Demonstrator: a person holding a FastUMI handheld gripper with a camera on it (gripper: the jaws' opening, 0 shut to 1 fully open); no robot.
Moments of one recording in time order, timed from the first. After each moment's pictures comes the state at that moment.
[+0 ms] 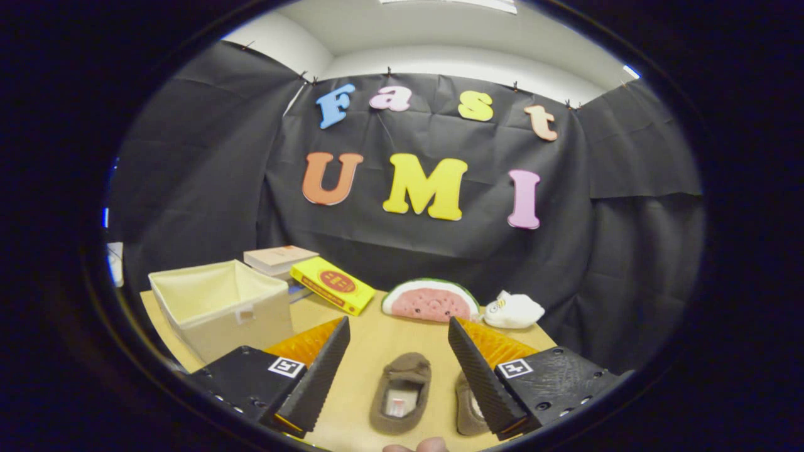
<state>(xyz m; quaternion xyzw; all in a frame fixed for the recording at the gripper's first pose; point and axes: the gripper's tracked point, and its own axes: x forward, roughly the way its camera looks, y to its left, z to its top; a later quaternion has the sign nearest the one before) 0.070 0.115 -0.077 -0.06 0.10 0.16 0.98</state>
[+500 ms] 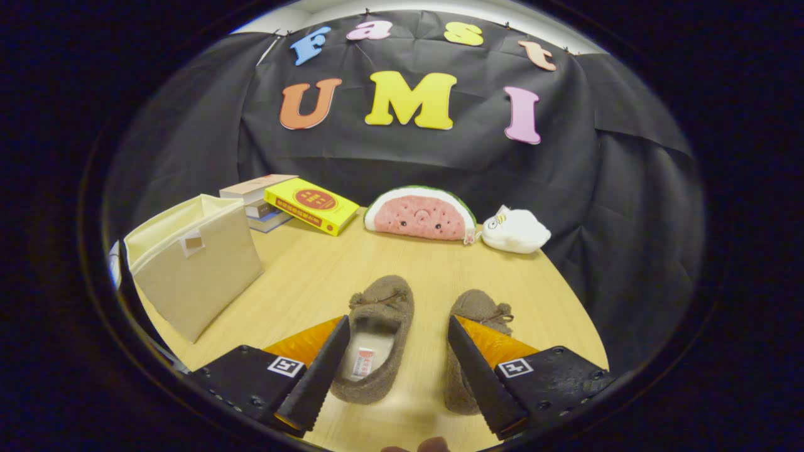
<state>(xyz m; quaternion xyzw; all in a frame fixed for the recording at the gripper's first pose) 0.100 0.081 -0.190 -0.06 0.29 0.15 0.94</state>
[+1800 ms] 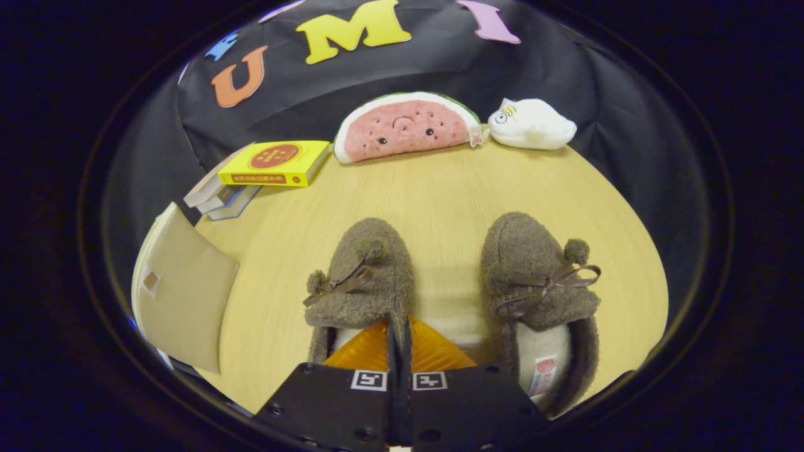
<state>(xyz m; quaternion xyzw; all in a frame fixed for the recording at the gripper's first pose) 0.139 0.103 -0.273 0.09 0.49 0.13 0.86</state>
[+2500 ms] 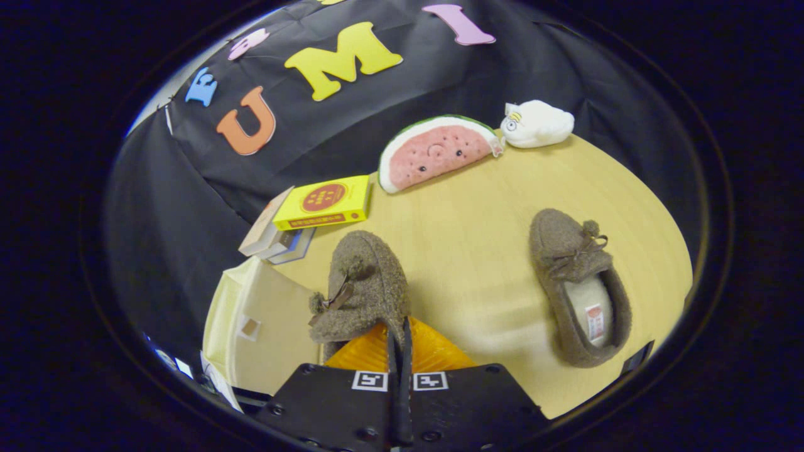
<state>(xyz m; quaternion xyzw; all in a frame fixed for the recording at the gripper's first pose) 0.099 0.178 -0.157 0.19 0.45 0.17 0.85</state>
